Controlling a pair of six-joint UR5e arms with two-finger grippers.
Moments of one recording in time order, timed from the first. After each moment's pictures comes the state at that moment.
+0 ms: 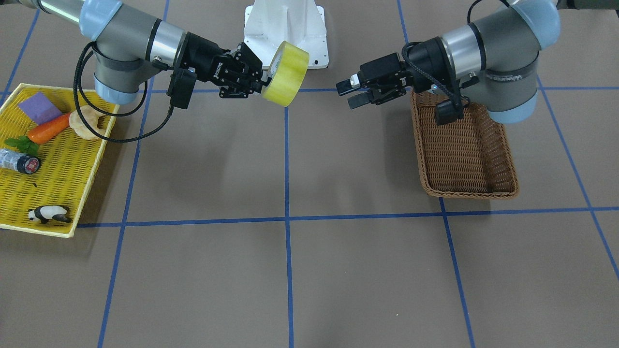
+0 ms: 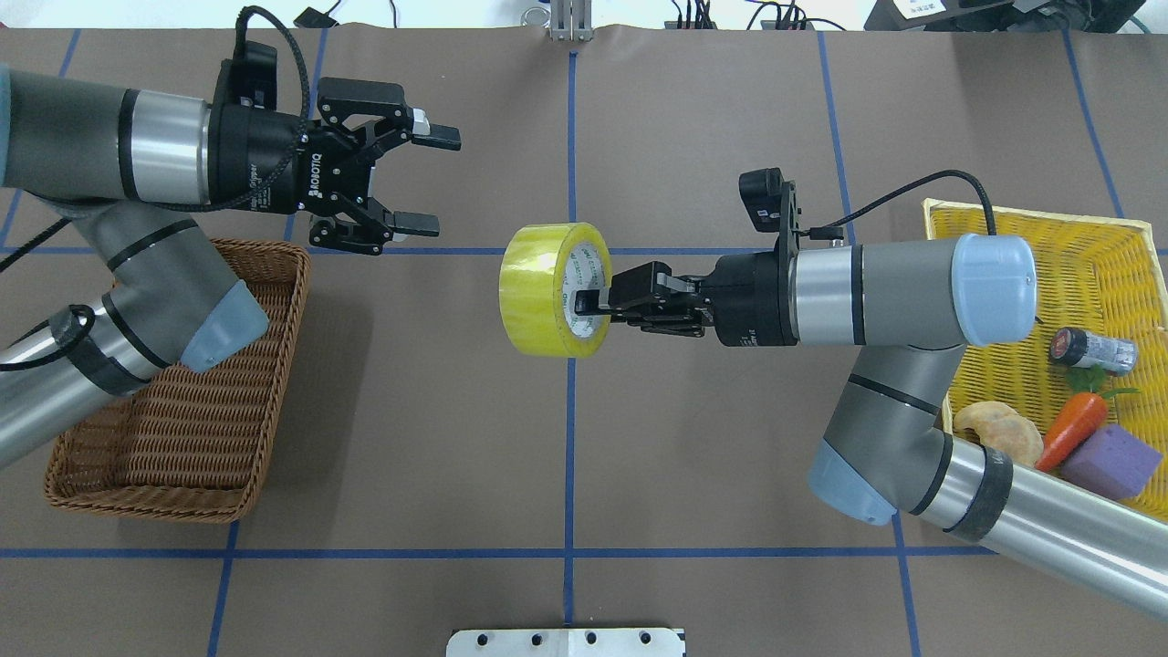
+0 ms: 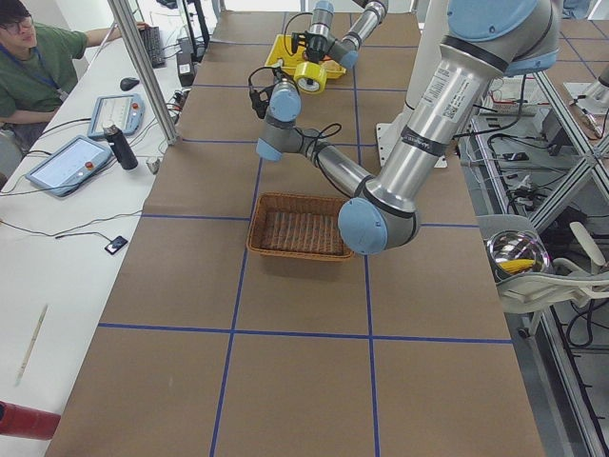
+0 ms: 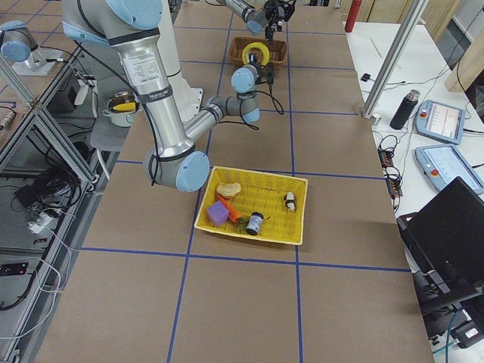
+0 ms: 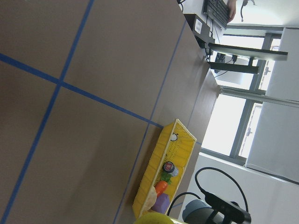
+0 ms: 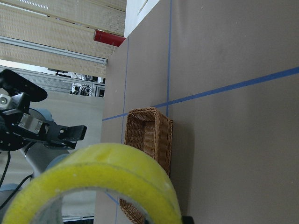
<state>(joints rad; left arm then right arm) -0.83 -2.10 -1.58 -3.14 -2.19 -2.29 0.58 -1.14 1.70 -0.19 1.97 1.71</state>
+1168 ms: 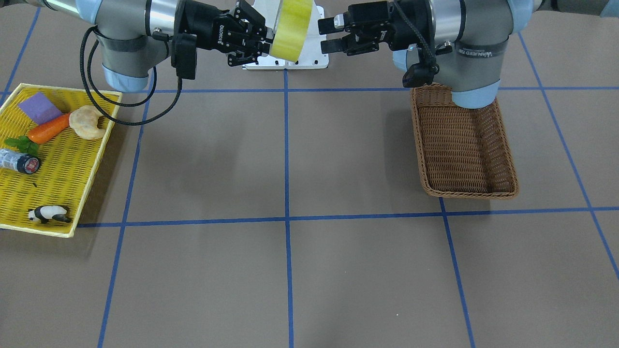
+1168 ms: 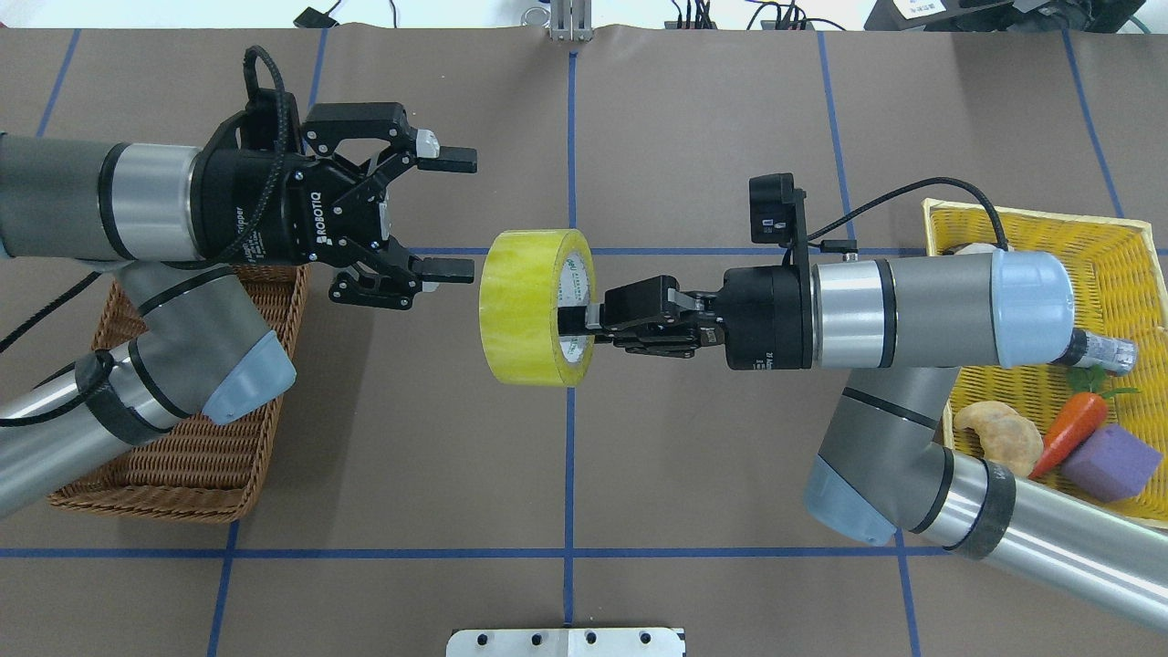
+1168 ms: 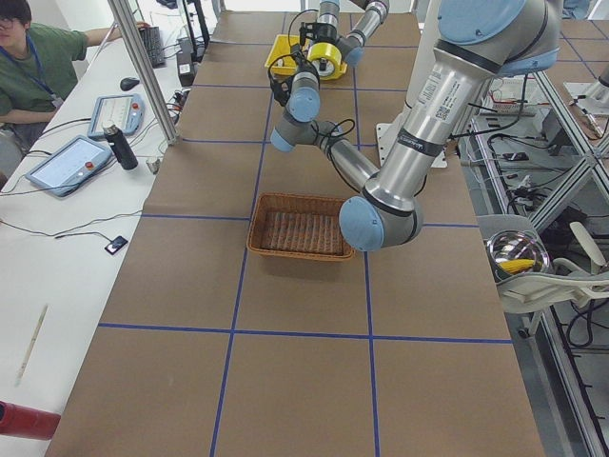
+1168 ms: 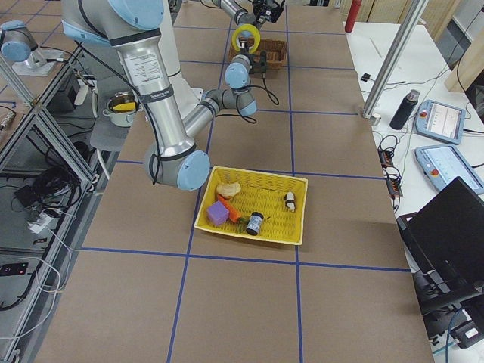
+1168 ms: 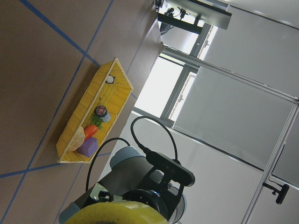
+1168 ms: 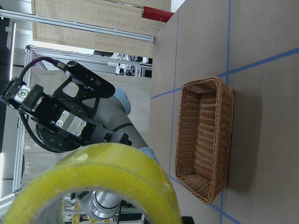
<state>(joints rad) -0.75 -2.10 -1.67 -3.29 -2.11 -2.51 0.56 -1.14 1.75 -0.07 1.98 1.77</state>
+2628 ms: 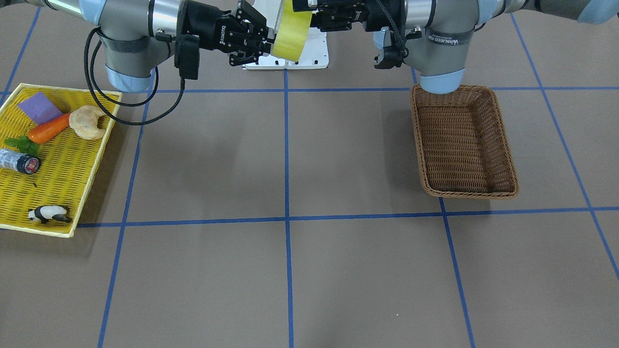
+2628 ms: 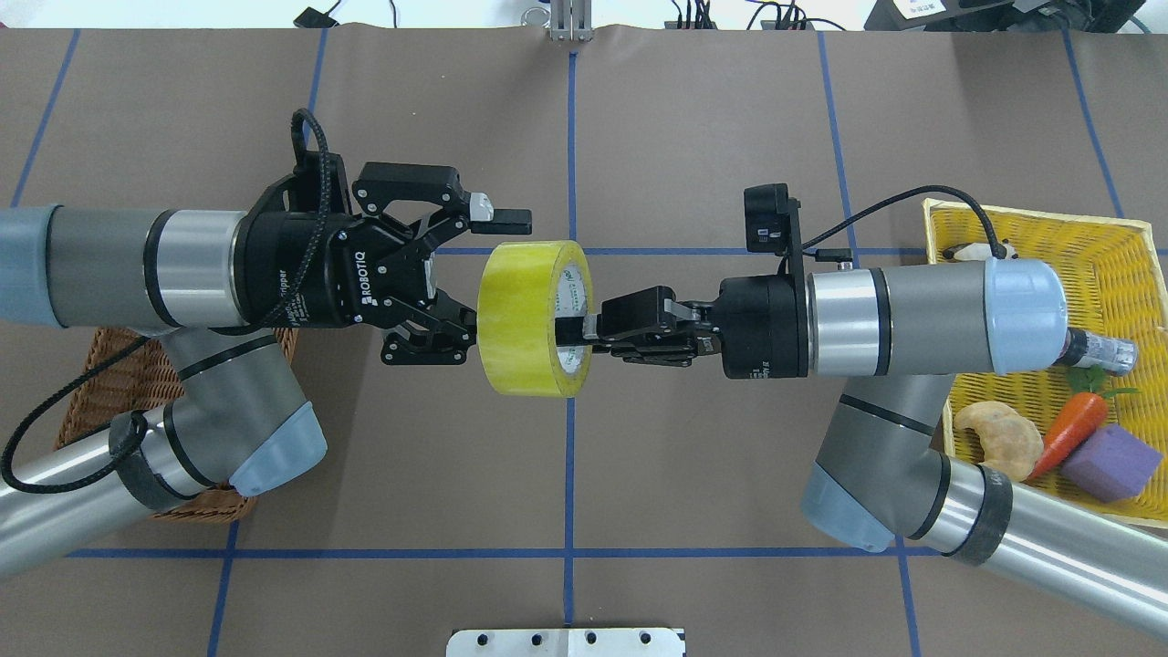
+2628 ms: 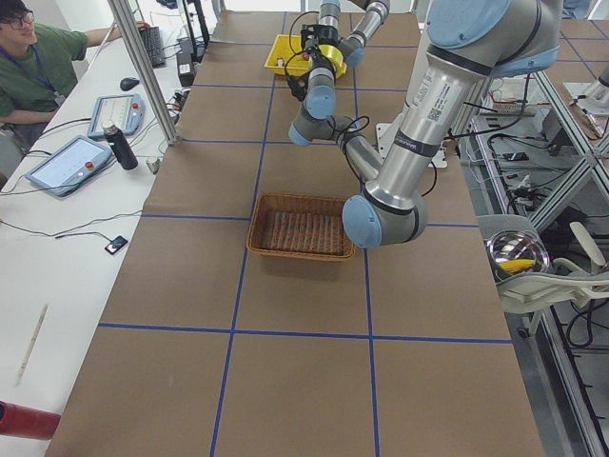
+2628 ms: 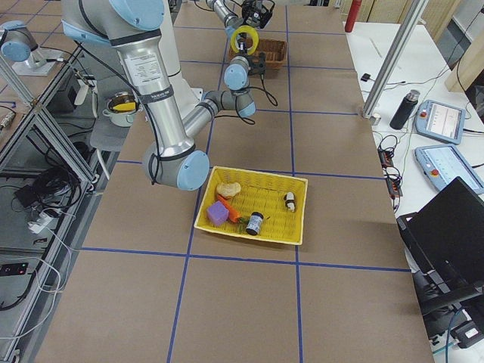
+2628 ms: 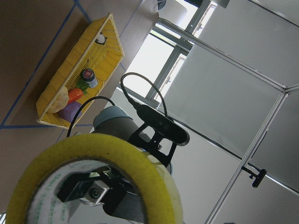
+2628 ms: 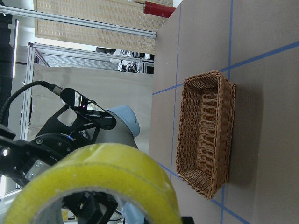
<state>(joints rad) -0.63 -2.10 -1.71 -3.29 -2.00 -2.53 0.55 -1.14 1.75 -0.06 1.98 1.77</state>
